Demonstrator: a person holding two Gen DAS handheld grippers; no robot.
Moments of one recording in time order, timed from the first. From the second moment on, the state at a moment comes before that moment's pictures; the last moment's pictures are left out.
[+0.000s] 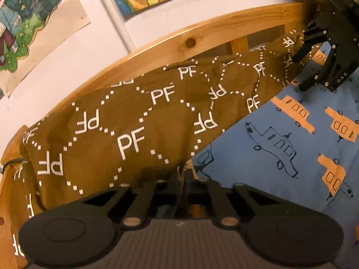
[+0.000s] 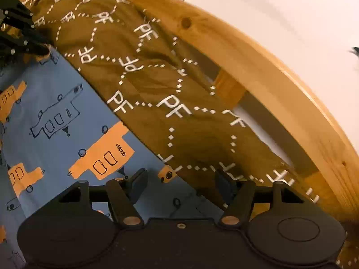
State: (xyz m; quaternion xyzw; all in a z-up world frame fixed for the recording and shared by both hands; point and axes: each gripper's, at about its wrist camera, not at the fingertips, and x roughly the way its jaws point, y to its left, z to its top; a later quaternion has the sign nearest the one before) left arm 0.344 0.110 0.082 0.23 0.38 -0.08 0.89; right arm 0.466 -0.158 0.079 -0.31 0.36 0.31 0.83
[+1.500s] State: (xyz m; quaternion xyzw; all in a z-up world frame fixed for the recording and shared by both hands) left arm 0.243 0.112 0.096 0.26 0.20 -0.08 0.94; right arm 0.357 -0.188 0.084 -0.32 0.24 0.28 0.87
